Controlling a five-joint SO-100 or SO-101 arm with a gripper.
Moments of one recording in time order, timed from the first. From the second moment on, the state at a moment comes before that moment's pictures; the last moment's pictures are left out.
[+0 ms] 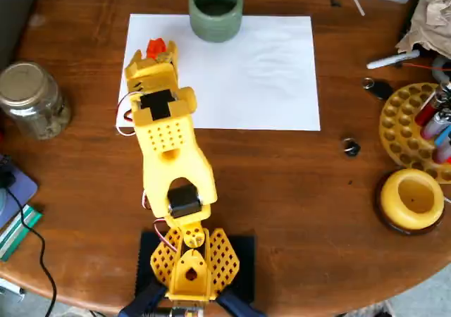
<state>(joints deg) -19.4 71.6 135.1 -42.1 87.0</state>
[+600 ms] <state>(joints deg) -17.2 69.1 133.3 -43.2 91.8</state>
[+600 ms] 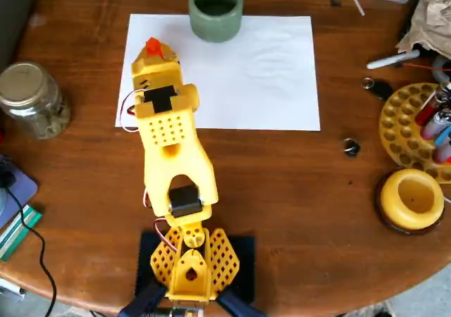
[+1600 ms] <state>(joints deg) -5.3 95.6 119.4 -4.5 85.3</state>
